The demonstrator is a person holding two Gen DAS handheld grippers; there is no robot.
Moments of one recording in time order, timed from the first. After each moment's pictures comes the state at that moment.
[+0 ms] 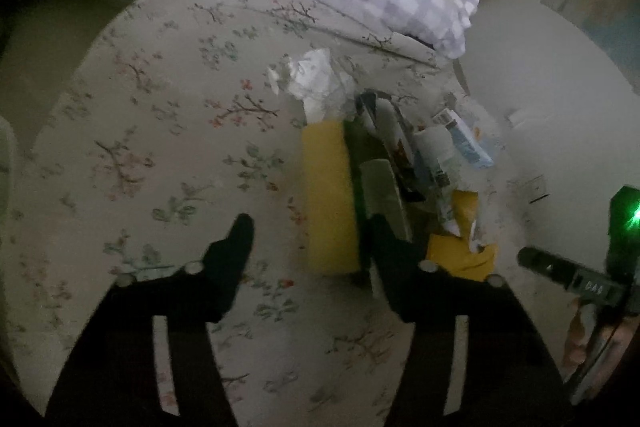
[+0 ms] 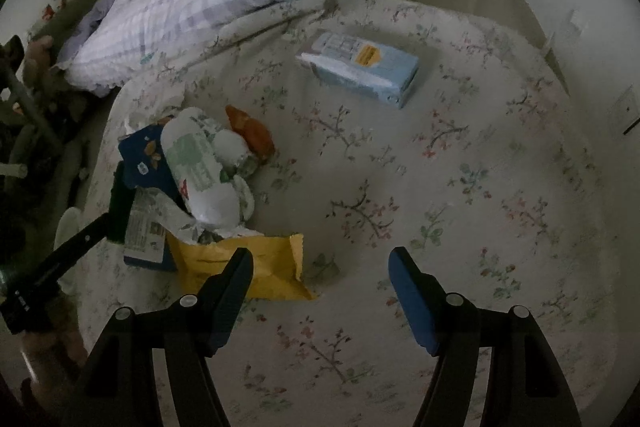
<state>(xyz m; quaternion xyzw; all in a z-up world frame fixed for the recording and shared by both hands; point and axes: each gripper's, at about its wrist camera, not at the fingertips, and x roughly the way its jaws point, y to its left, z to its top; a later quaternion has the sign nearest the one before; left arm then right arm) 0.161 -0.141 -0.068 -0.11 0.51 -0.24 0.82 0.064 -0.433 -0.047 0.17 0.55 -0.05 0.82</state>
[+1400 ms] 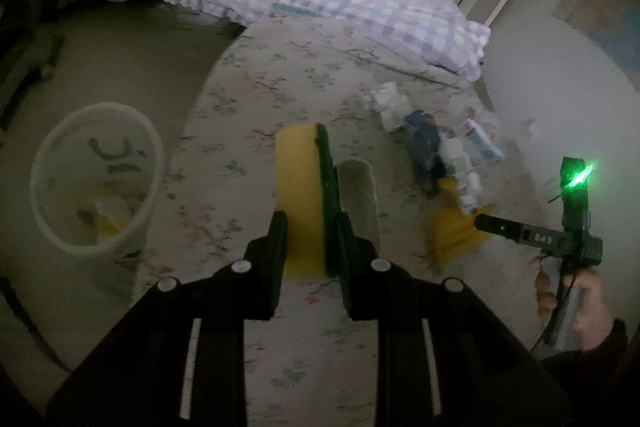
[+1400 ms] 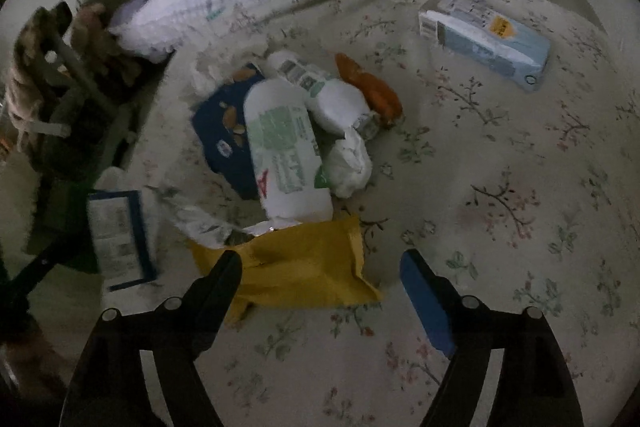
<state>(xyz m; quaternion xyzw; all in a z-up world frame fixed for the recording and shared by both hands) 0.098 -0.028 -0.020 -0.07 0.47 -0.17 0.86 0.104 -0.351 -0.083 0.15 0.55 0.04 0.82</state>
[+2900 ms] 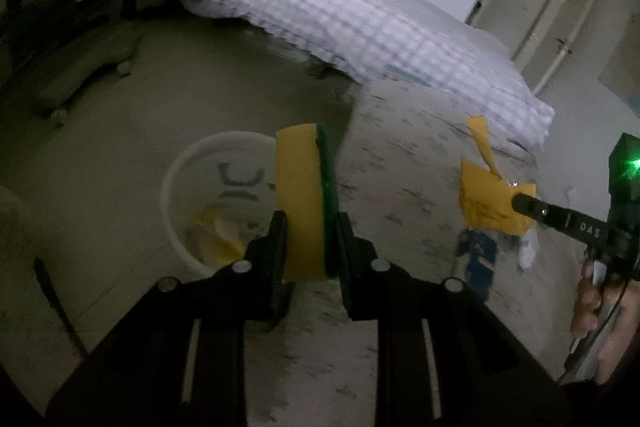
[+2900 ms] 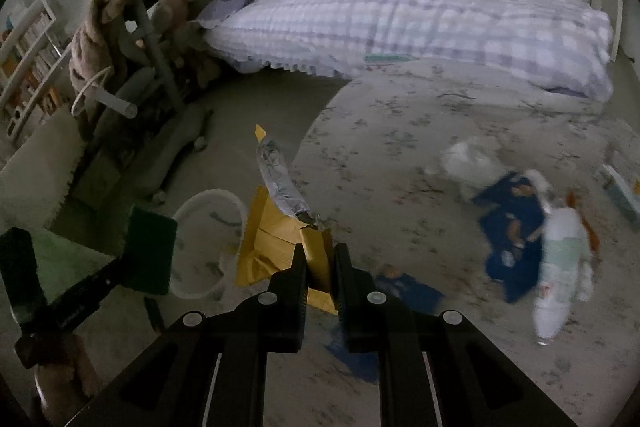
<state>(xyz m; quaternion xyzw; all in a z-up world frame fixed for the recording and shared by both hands) 0.110 0.119 -0.017 -0.13 0.43 -0.06 0.89 0.148 -0.155 0.004 0.11 0.46 0.15 0.87</state>
